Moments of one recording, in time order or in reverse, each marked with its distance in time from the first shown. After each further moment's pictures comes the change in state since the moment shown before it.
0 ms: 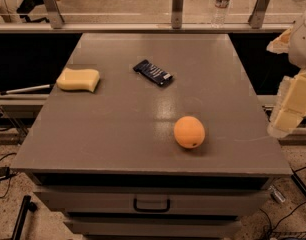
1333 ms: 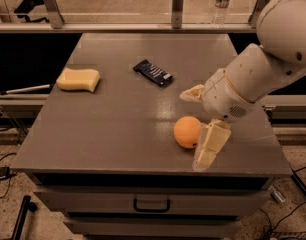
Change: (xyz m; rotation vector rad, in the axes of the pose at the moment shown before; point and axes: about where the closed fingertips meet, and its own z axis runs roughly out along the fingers) arm -0.105 0.061 0.133 -0.271 -0.368 -0.235
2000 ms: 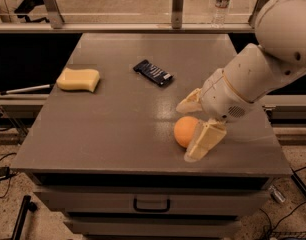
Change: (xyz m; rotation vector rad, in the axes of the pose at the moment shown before) arm -0.002 0.001 0.000 -0.001 0.001 -0.004
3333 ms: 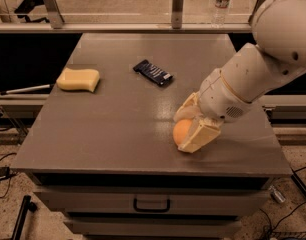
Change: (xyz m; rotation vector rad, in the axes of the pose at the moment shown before) arm -0.005 0.002 0.001 -0.002 0.003 -0.010
